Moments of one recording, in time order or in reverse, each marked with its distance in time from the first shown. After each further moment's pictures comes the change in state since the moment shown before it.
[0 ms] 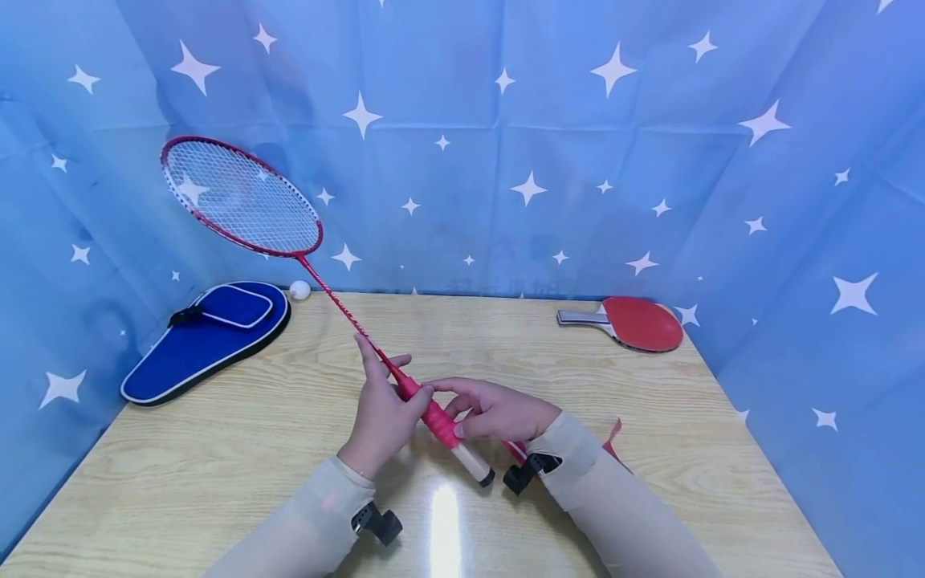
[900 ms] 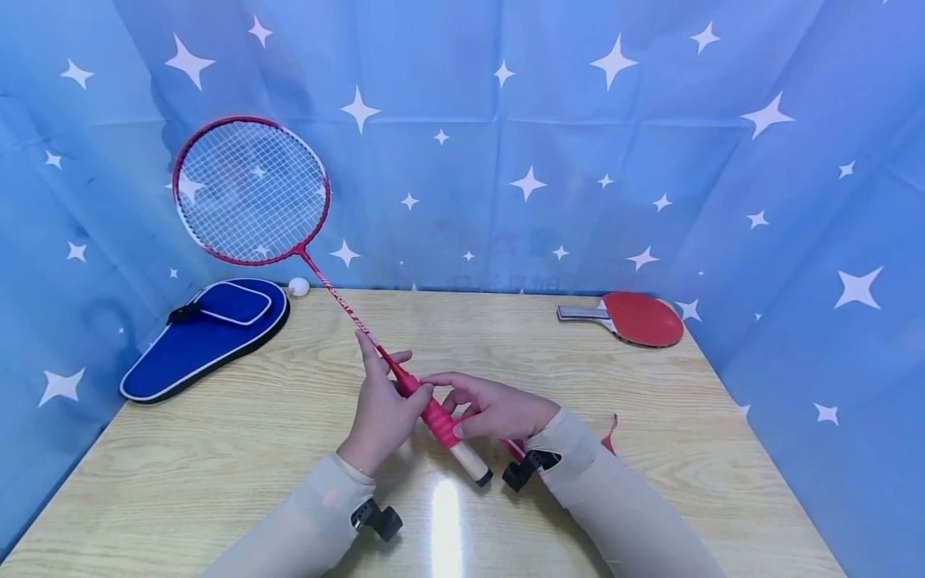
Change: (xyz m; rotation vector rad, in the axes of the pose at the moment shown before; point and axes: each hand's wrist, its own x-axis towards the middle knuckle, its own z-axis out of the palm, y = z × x) left_hand 0.002 0.000 0.001 0.001 -0.011 -0.011; right_hand 0.001 0.001 0.001 0.001 0.008 0.006
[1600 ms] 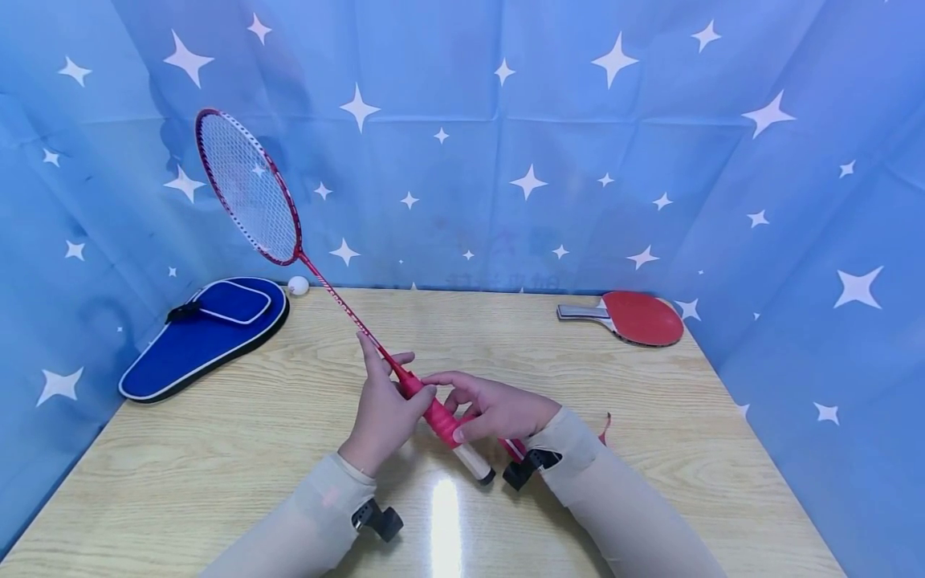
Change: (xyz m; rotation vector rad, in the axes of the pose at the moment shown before) left_hand 0.000 -0.003 0.001 -0.009 -0.006 0.004; right_hand 0.000 -0.001 -0.001 -0.035 -0.010 0.006
